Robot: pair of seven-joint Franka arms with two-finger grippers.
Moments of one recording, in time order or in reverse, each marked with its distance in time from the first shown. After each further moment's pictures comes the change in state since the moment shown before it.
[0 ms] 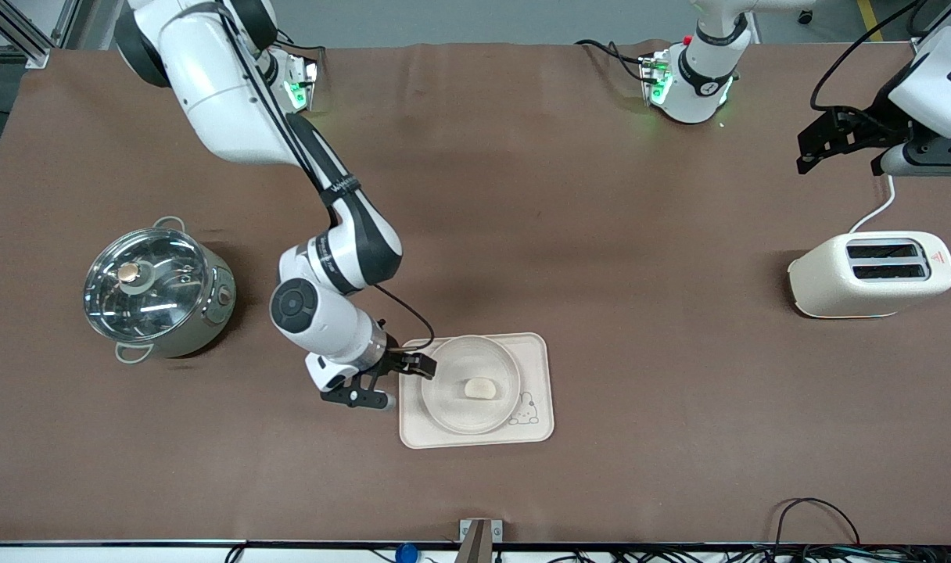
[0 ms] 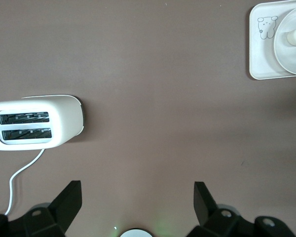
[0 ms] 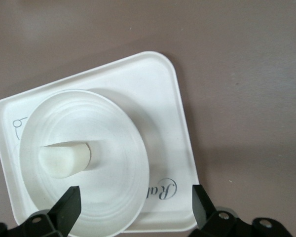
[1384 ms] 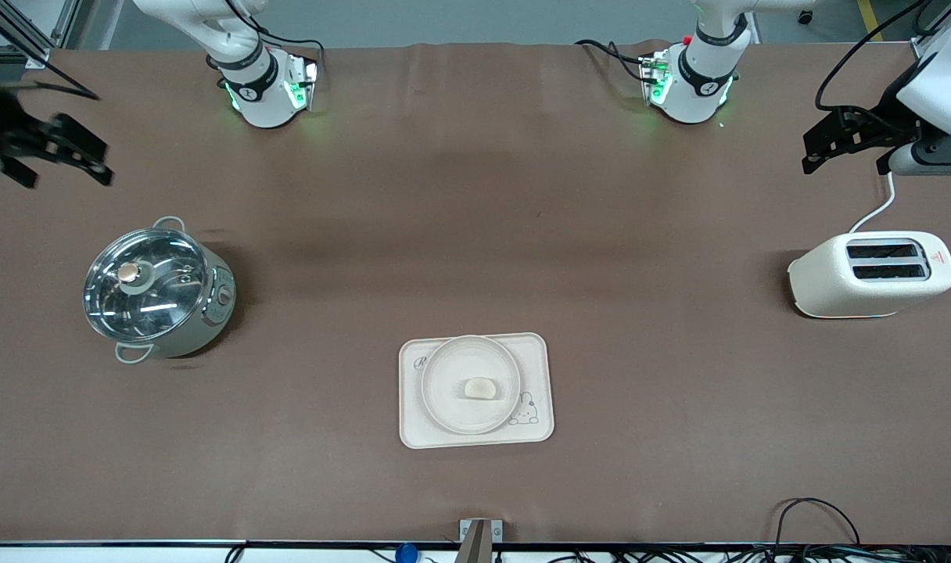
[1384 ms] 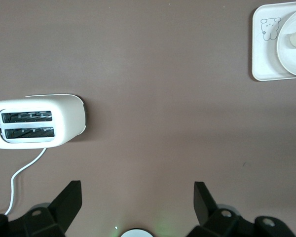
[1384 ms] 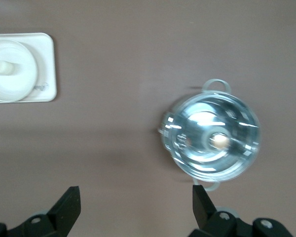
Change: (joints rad) left arm 0.007 -0.004 0.005 -0.002 0.002 0.000 0.001; right arm -0.361 -0.905 0.000 -0.306 -0.236 -0.751 -0.381
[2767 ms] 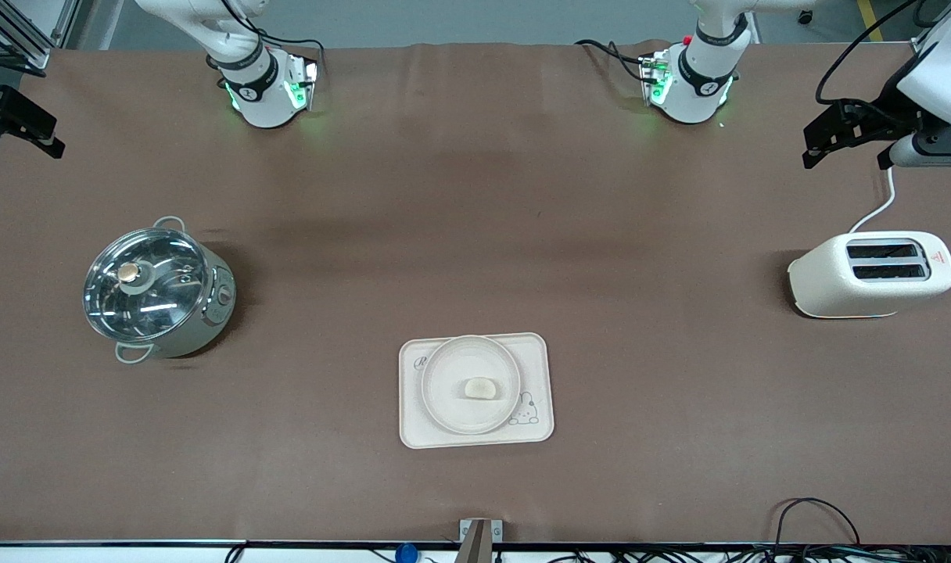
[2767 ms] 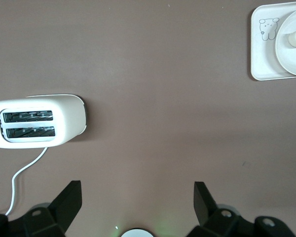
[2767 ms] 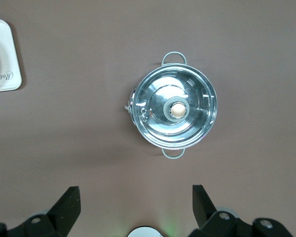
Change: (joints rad) left arm -0.003 -0.018 -0.001 -0.010 0.001 0.000 0.000; right arm -0.130 -0.076 -0.007 0.040 -0.062 -0.180 -0.062
